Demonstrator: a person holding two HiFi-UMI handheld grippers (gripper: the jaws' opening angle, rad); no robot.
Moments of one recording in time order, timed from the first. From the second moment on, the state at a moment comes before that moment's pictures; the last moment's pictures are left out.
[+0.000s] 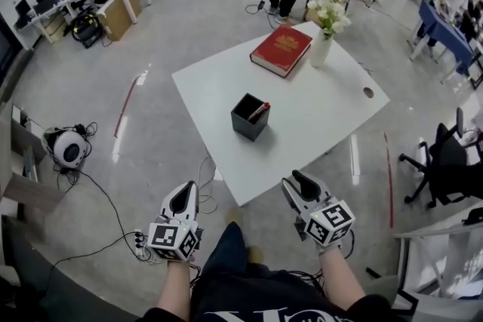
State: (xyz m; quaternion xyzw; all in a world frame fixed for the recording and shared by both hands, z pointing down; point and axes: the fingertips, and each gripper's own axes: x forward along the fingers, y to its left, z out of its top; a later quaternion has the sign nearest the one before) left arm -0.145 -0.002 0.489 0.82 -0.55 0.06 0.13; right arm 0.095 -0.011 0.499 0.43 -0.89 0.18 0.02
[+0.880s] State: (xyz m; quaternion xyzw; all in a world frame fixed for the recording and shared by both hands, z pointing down) left arm -0.138 -0.157 0.487 0.86 -0.48 0.06 0.14; right arm 0.079 -0.125 0.495 0.48 -0.86 0.19 0.03
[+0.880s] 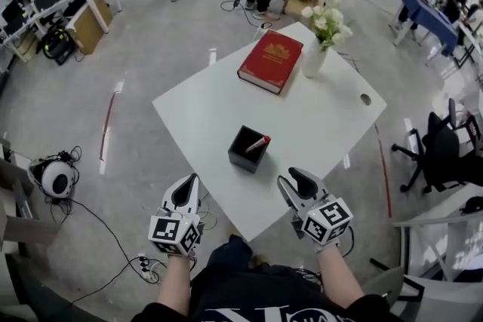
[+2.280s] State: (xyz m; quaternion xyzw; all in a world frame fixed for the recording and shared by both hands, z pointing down) left arm -0.134 -0.240 0.496 0.83 -0.53 0.05 0.15; right arm 0.045 -0.229 0.502 0.39 -0.90 0.14 0.11
